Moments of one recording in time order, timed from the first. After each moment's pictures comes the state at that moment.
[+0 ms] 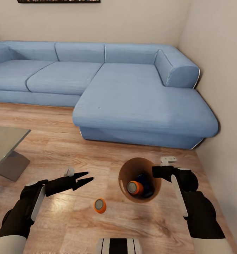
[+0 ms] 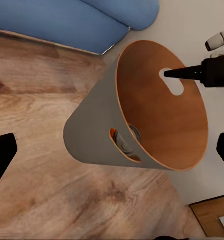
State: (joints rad) left arm -0.50 0.13 0.19 -1.20 0.08 0.56 -1.24; right arm -0.51 0.02 0.02 -1.57 0.00 1.05 0.09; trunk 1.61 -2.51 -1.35
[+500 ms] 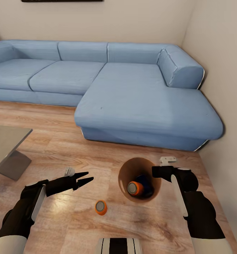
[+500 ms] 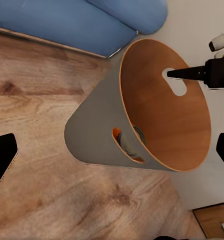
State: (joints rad) left arm -0.50 0.13 0.19 -1.20 0.09 0.57 -1.22; right arm -0.51 0.02 0.02 -1.57 -0.01 1.05 0.09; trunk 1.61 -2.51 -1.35
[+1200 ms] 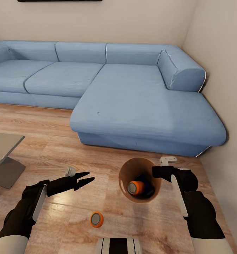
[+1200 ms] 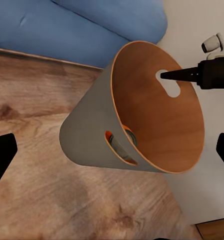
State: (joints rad) left arm -0.50 0.12 0.19 -1.20 0.09 0.56 -1.24; right arm -0.51 0.02 0.02 -1.57 0.00 1.05 0.08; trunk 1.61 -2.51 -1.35
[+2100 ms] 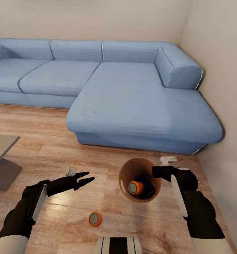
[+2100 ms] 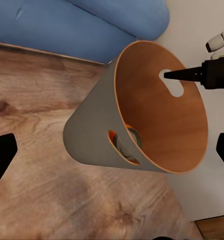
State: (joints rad) left arm -0.50 0.12 0.19 -1.20 0.08 0.56 -1.23; right arm -0.51 0.02 0.02 -1.57 0.01 1.05 0.08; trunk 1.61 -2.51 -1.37
